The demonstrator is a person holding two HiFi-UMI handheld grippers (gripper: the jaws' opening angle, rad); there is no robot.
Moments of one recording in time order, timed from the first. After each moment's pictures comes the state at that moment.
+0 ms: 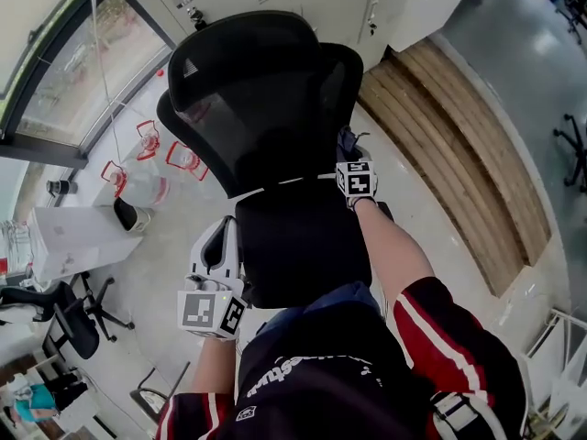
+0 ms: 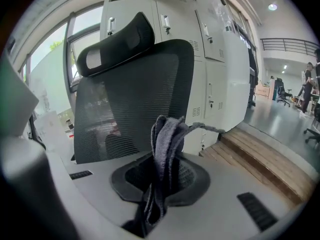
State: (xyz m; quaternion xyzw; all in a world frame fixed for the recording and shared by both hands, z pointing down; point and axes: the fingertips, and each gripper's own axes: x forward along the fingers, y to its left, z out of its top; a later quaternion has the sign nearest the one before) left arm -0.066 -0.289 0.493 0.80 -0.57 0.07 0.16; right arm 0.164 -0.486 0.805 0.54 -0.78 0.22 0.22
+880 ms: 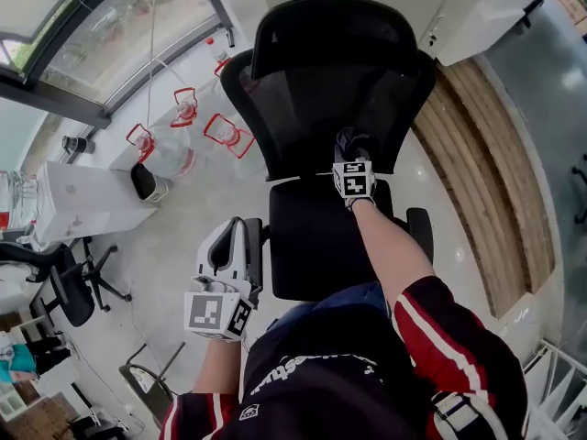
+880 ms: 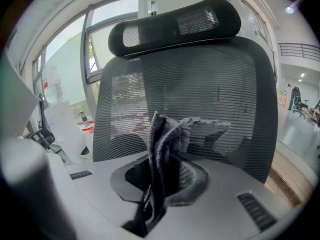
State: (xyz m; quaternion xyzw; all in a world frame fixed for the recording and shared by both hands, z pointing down) left arm -0.209 -0.247 0.509 0.76 -0.62 0.07 0.17; right arm -0.035 -0.473 0.818 0.48 -0.82 0.19 0.24
